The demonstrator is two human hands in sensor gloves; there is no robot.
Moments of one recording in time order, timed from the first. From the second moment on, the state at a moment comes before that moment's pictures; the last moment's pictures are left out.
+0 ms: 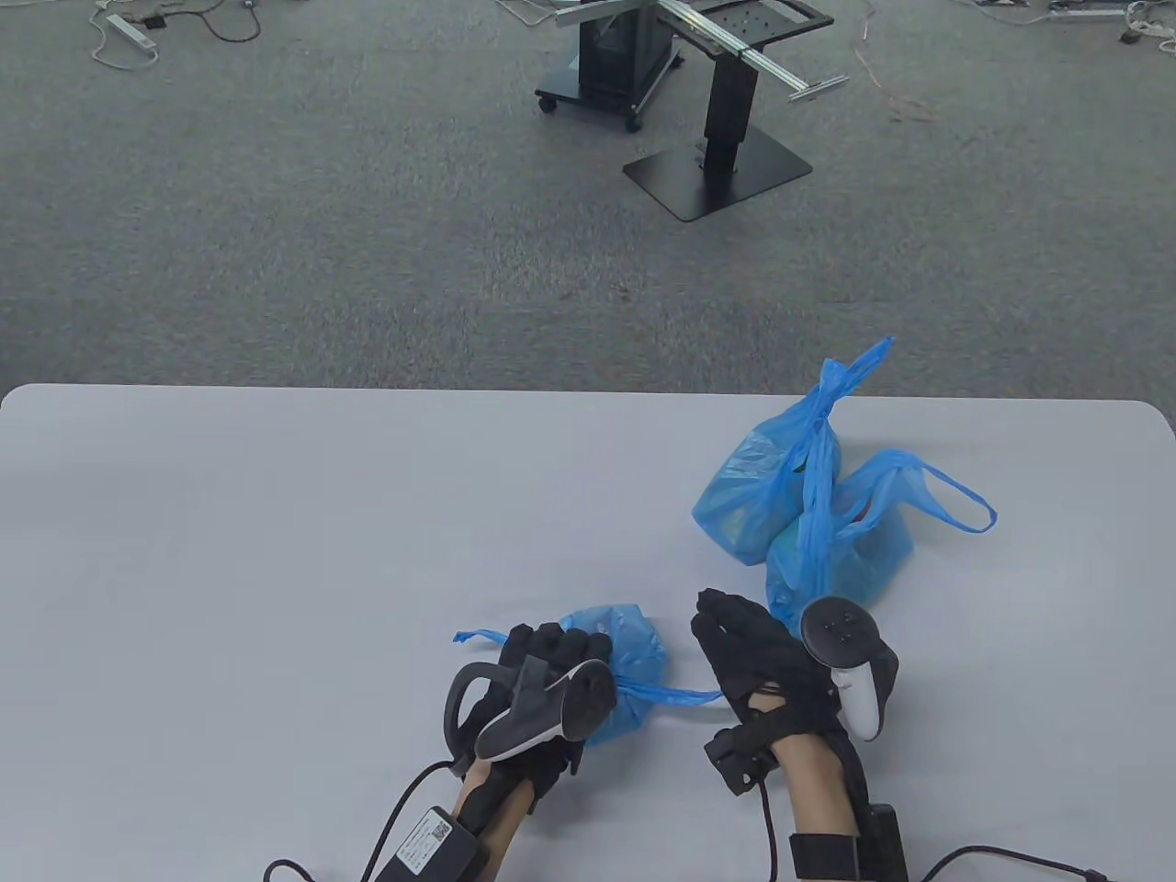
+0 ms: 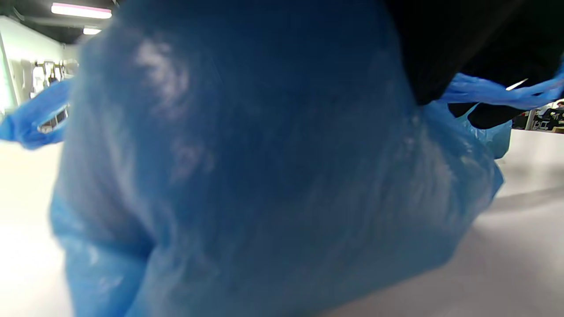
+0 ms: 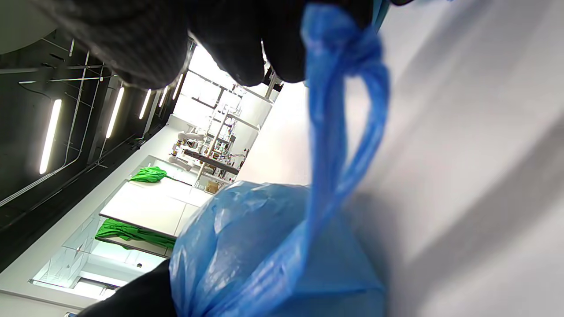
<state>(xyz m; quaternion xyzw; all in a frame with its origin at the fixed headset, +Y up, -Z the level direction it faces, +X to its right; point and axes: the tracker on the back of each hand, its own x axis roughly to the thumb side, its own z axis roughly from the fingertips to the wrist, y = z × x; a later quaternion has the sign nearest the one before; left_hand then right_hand) -0.061 -0.737 -0.293 -0.01 -0.17 0.00 0.99 0.191 -0.753 -0.334 -0.04 0.09 0.85 0.52</state>
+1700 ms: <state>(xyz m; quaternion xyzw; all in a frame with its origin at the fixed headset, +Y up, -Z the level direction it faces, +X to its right) -0.274 -0.703 -0.482 0.10 0.22 0.10 0.97 0.143 -0.751 -0.331 0.01 0.10 0.93 0.36</state>
